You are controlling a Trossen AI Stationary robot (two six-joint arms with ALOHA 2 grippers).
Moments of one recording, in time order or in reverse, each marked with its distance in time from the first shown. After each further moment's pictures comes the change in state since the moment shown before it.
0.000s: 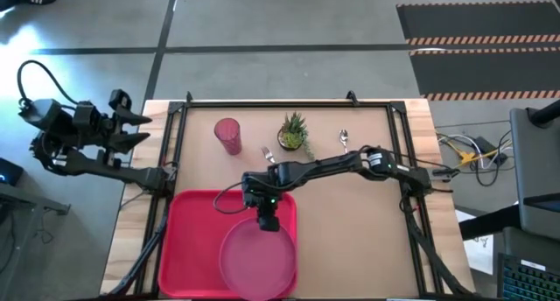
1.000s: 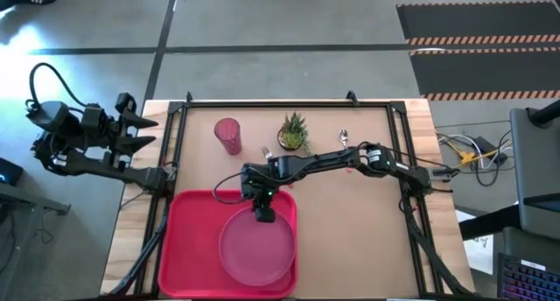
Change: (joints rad) left arm 0.000 0.003 -0.024 -0.010 0.000 -0.025; right arm -0.047 0.005 -0.017 0.093 0.082 -0.080
